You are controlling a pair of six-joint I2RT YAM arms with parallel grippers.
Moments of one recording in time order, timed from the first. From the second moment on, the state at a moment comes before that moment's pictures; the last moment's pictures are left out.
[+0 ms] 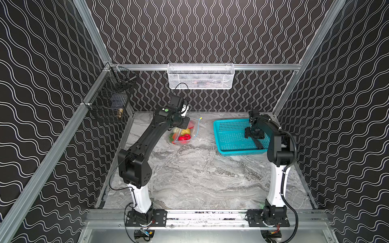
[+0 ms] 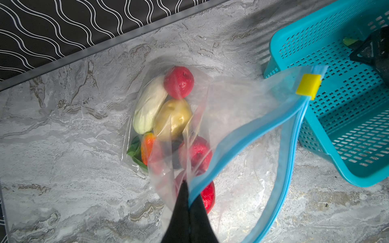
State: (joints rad) left arm -0.38 1.84 1.87 -0.97 -0.01 0.01; right arm 0.02 2.28 1.87 -0.94 0.25 0.16
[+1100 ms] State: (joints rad) left arm -0.38 1.87 1.89 -0.98 0.00 -0.02; right arm 0.02 2.06 1.75 -0.89 0.11 0.27
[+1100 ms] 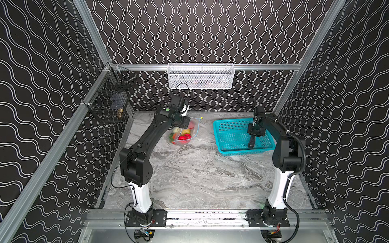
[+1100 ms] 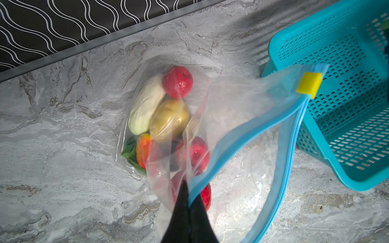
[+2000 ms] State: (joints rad) left arm -0.38 1.89 1.91 -0.99 0.05 -0.04; right arm 0.04 1.66 1.35 -0.48 -0.06 0.53
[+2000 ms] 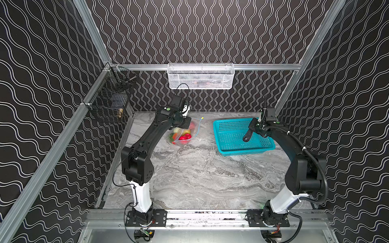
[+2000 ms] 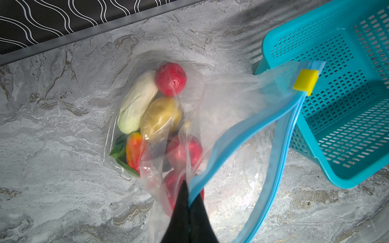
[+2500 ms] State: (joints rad) left arm -0.38 1.89 1.91 -0.99 0.05 -0.04; right arm 0.15 1.53 1.18 -0.21 -0.09 0.63
